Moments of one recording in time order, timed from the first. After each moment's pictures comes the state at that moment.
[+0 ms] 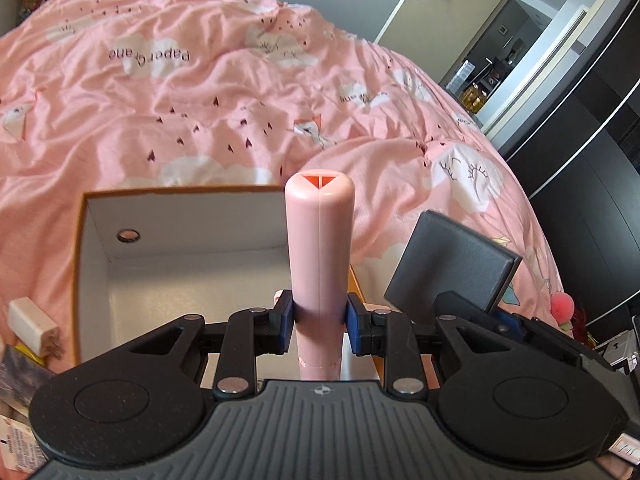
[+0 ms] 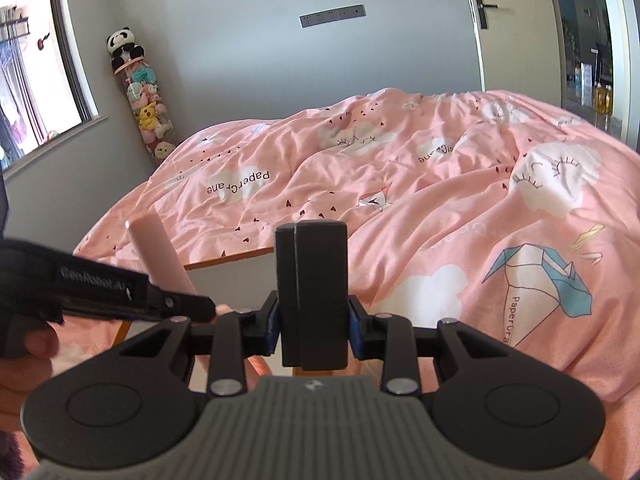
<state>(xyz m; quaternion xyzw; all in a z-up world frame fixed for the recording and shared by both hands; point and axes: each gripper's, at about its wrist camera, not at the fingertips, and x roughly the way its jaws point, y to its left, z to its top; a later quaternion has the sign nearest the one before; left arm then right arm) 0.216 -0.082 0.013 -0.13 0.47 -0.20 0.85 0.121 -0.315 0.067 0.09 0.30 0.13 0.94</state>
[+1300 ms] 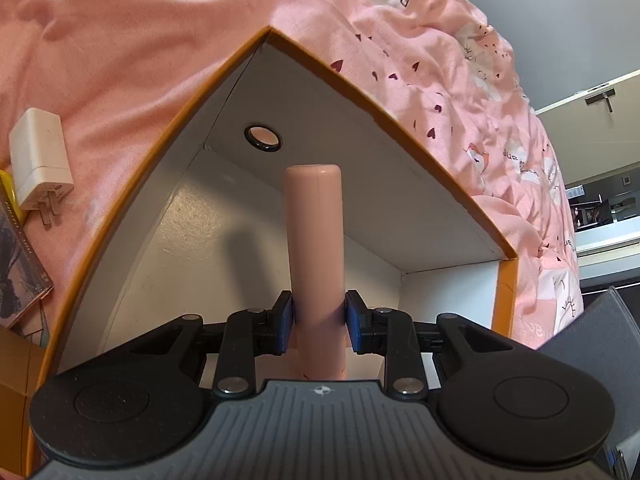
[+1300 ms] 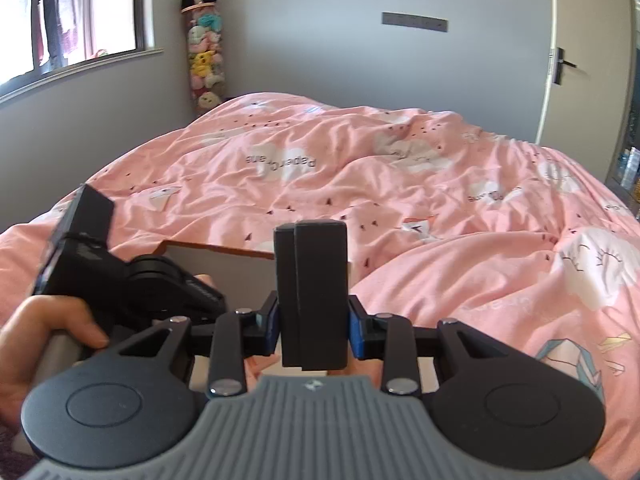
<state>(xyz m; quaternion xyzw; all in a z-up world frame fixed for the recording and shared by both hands) 0.262 -0.019 -0.097 -0.36 0.53 0.01 0.77 0.151 -0.257 0.075 -0.06 0.30 0.20 0.93</state>
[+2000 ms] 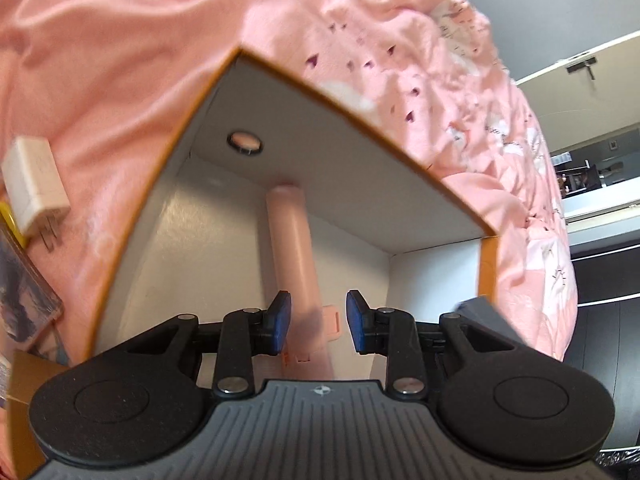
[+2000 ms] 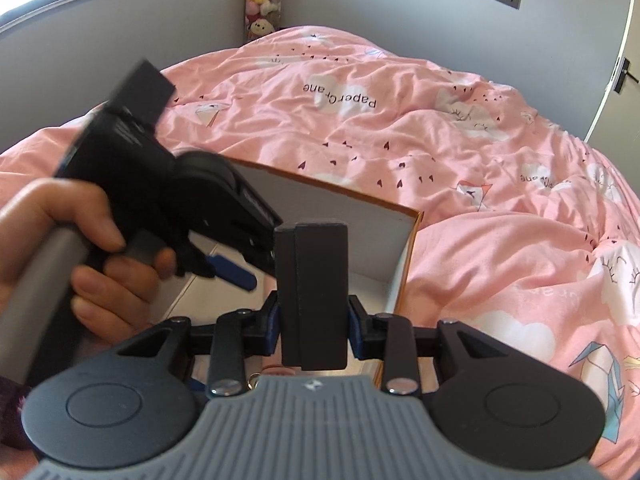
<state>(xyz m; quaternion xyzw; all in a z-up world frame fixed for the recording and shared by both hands) 0.258 -0.007 -0.075 -0.33 0.54 -0.05 0.77 0.147 -0.216 0.051 -0.15 0.37 0.25 0.88</state>
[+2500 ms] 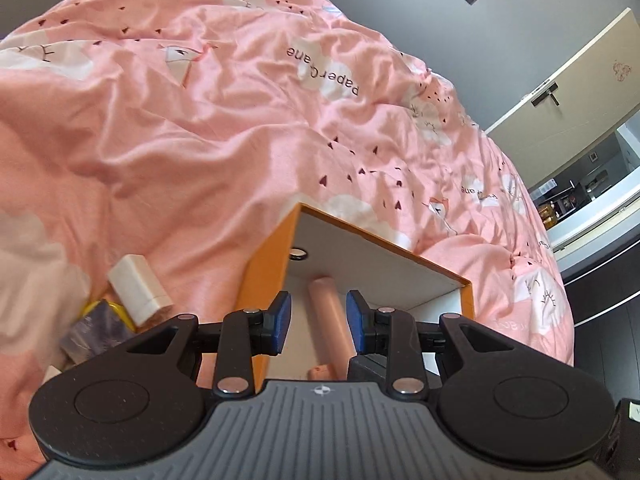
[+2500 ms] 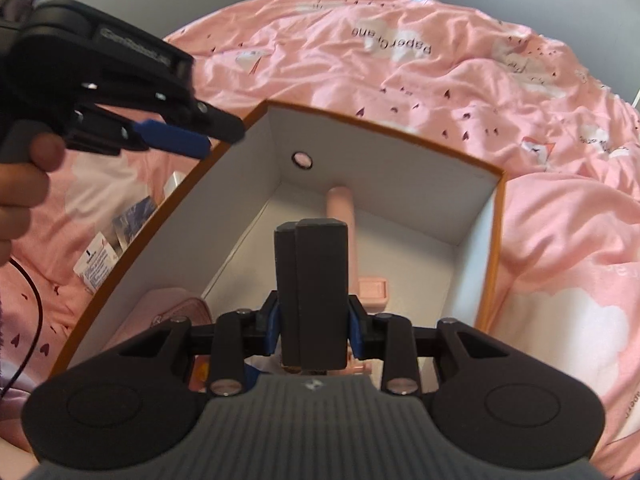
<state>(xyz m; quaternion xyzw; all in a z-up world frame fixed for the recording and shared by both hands) 0.216 0.053 -0.010 -0.29 0.44 -0.03 0.85 0.158 -0.178 0.024 -0.15 0.45 0.30 0.83</state>
